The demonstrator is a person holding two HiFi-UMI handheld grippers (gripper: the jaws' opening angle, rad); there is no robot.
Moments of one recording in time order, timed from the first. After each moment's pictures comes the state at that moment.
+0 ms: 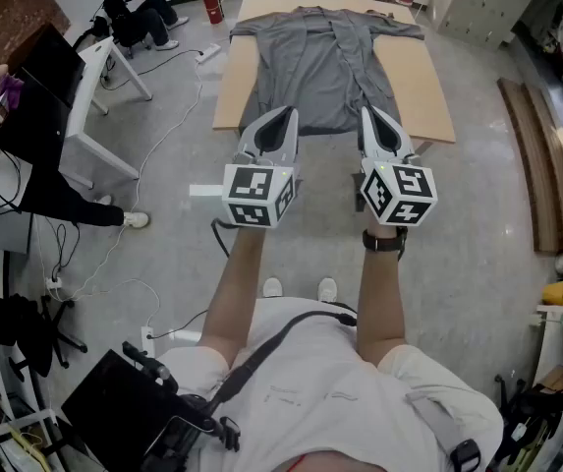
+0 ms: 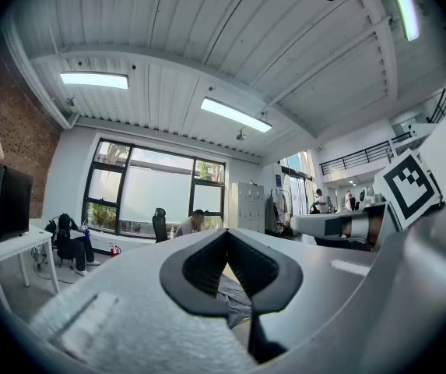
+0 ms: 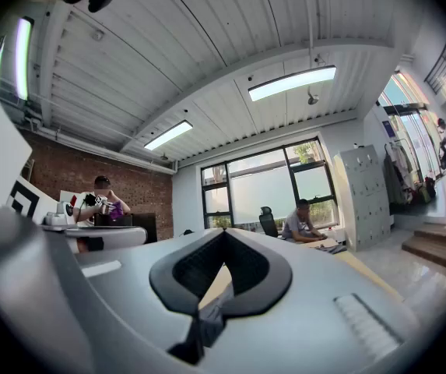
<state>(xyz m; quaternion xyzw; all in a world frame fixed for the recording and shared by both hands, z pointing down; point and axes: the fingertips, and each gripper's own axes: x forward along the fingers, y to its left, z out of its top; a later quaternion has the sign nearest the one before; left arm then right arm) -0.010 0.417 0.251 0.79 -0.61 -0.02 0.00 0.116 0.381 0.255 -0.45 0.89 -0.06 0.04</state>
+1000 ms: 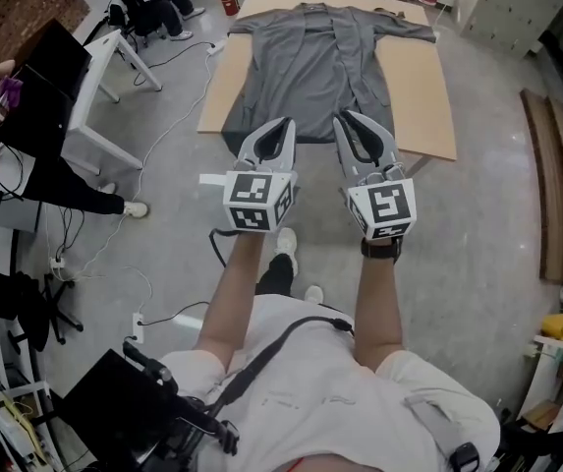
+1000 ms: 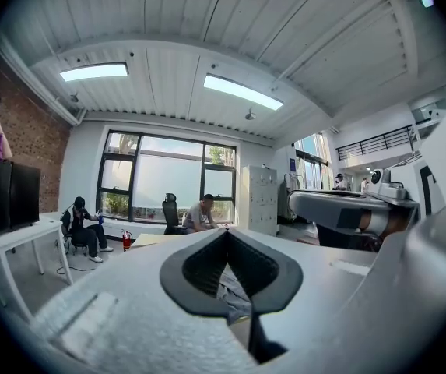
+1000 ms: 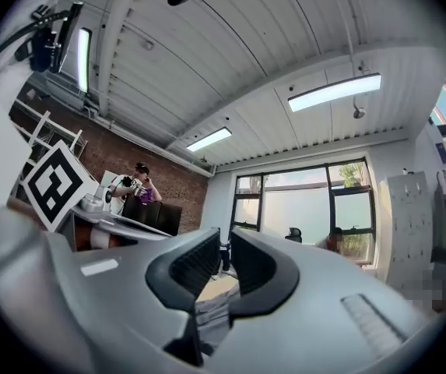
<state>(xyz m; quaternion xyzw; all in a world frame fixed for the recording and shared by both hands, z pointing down) 0.065 0.335 0.305 0.76 -0.65 0.02 0.04 0.152 0.325 0.271 -0.32 0.94 0.09 0.02</state>
